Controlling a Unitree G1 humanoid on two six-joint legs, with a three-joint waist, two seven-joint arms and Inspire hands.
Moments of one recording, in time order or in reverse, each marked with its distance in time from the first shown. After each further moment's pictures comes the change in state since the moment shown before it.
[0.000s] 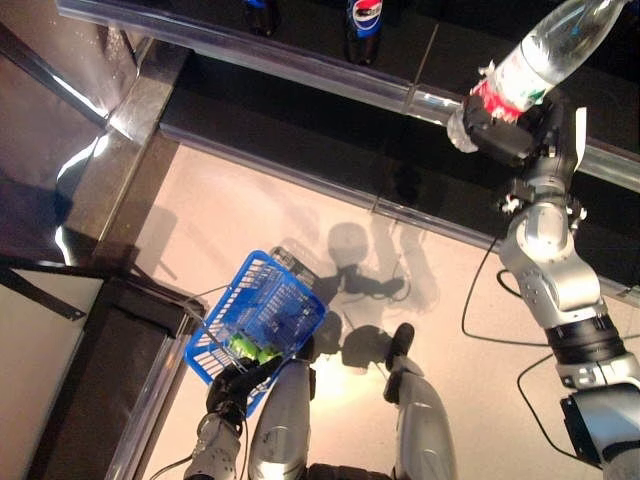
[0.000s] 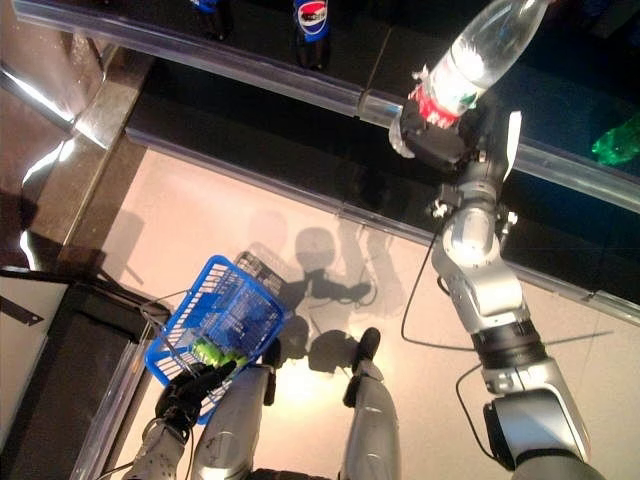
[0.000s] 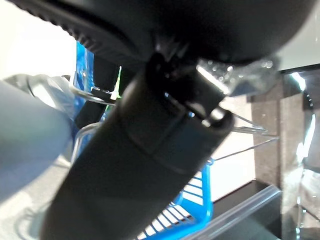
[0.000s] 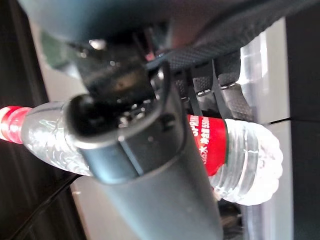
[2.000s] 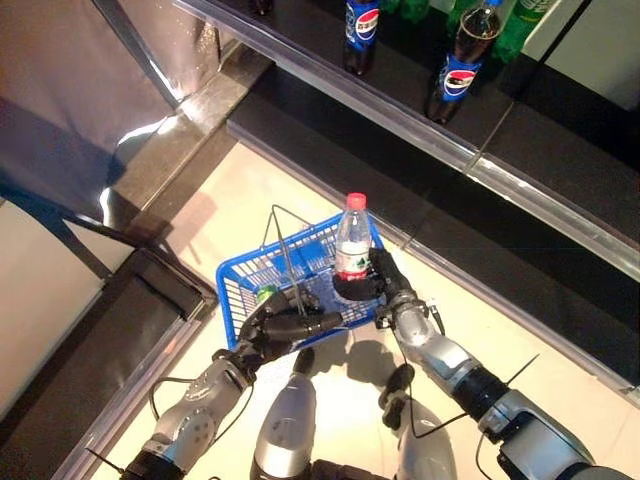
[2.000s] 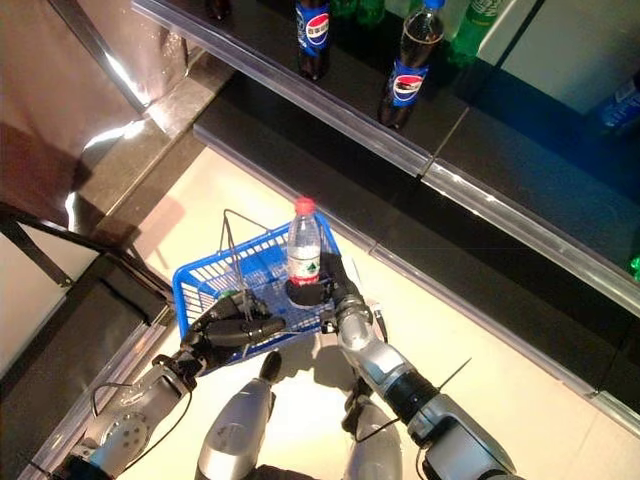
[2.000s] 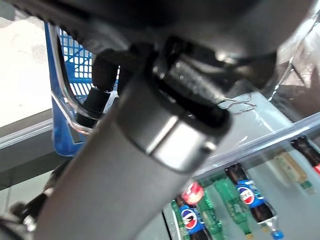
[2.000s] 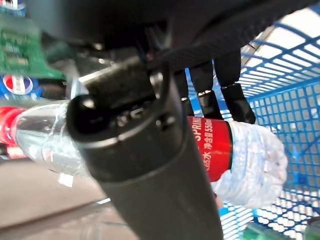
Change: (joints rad) left arm -0.004 0.326 -0.254 -0.878 -0.150 0.327 -0.182; right arm 0.000 0.296 0.524 0.383 -0.316 0.113 0.067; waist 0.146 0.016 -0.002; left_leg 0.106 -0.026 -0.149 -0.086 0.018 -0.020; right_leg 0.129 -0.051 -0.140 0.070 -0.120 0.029
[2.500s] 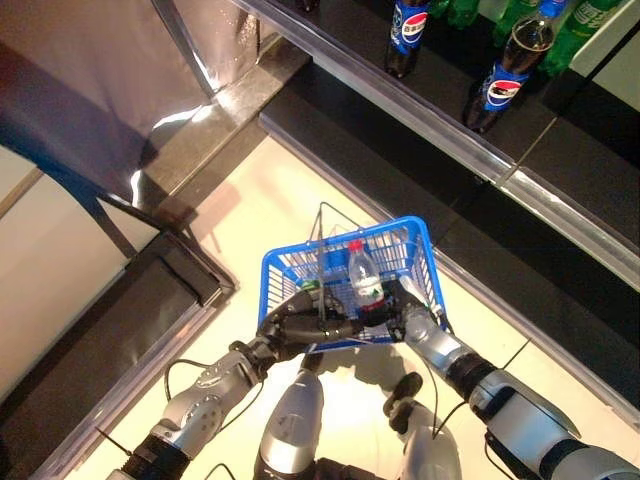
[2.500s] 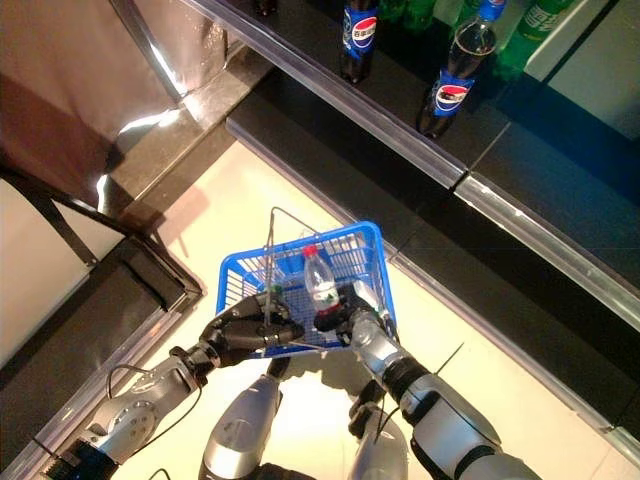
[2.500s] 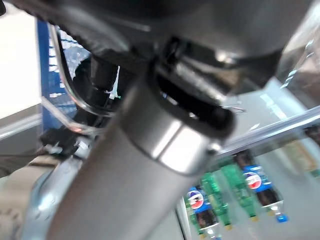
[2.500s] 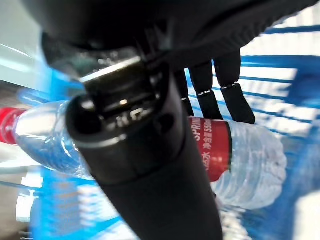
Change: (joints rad) left arm -0.075 0.010 -0.083 -0.005 0.013 0.067 -0.105; right arm -0.129 0.055 0.054 0.477 -0.117 0.164 0.222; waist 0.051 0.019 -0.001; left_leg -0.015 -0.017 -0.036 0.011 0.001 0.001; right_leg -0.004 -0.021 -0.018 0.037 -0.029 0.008
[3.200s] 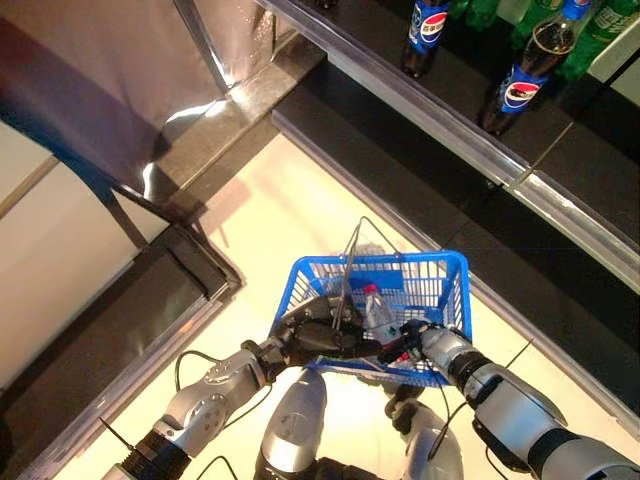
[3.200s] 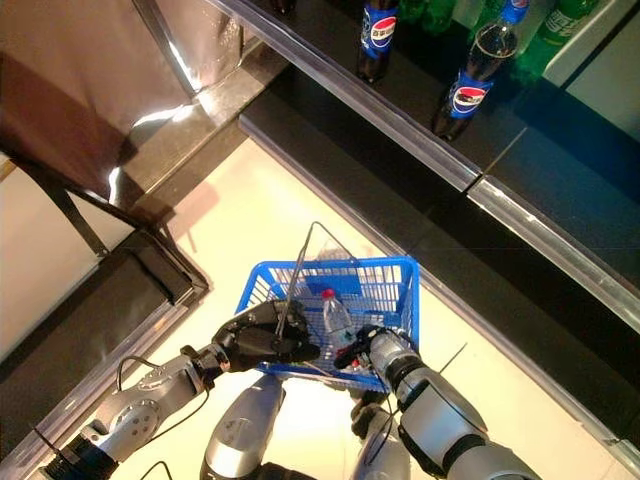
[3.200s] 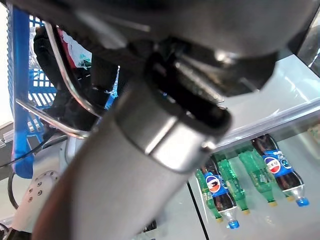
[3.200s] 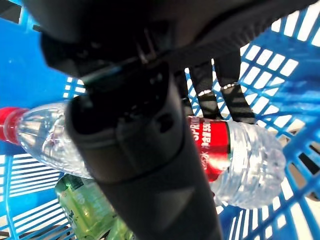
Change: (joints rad) left arm -0.004 0.022 -0.003 -0.084 0.021 0.078 -0.014; right arm -0.046 0.030 -0.022 0.241 -0.026 0.062 0.249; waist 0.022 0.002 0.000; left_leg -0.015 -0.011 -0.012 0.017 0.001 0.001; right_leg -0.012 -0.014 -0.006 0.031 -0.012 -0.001
